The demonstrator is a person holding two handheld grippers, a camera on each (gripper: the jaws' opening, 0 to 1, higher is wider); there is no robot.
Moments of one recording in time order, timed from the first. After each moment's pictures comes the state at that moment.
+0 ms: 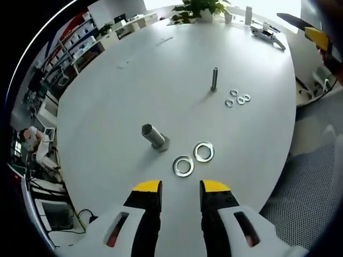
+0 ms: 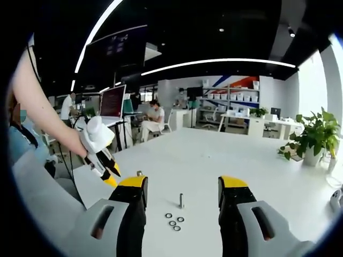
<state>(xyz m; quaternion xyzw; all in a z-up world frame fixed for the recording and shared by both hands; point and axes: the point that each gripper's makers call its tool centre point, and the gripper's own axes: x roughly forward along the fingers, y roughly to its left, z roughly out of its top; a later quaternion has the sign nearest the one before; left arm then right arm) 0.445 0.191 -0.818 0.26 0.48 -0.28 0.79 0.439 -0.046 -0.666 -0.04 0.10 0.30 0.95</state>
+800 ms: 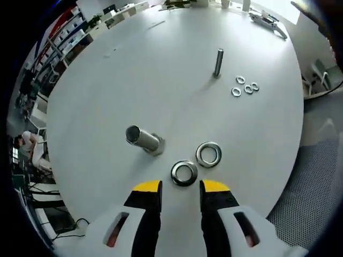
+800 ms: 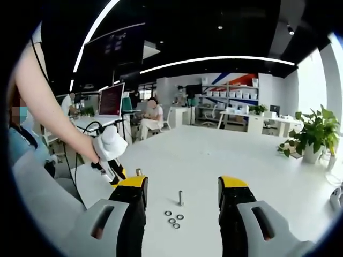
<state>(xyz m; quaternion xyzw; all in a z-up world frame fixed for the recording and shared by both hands) 0.462 0.187 -0.853 0.27 0.53 -0.29 0.75 0.440 -0.048 -0.672 -0.04 0.11 0.30 0.95</state>
